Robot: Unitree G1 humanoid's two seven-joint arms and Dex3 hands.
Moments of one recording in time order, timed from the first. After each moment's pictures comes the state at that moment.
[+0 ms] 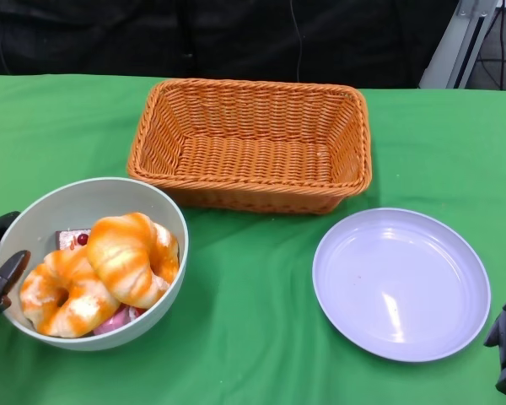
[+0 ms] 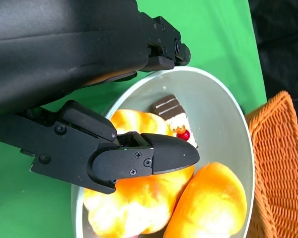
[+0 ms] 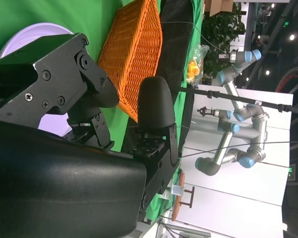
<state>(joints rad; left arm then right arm) -0.33 0.42 0.25 0.86 -0.15 -0.19 -0.54 0.38 0.01 -0.15 -0.23 0.17 -0.42 0.14</state>
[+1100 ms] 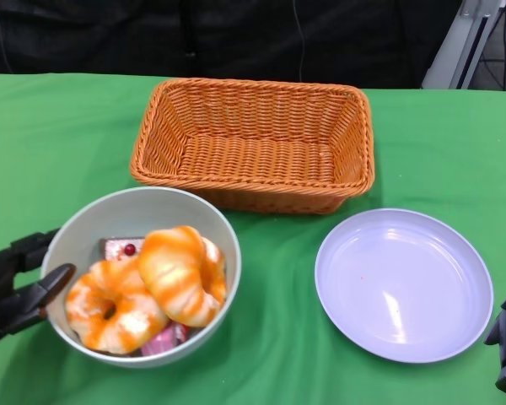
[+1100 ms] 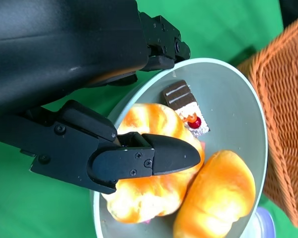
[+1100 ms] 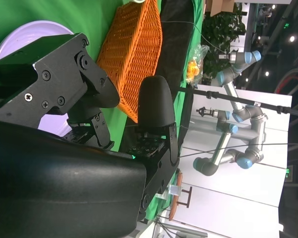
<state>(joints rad) -0.18 0.41 0.14 0.38 -0.20 0.20 -0.60 0.38 0.01 -0.15 -0.23 0.15 -0.43 0.13</state>
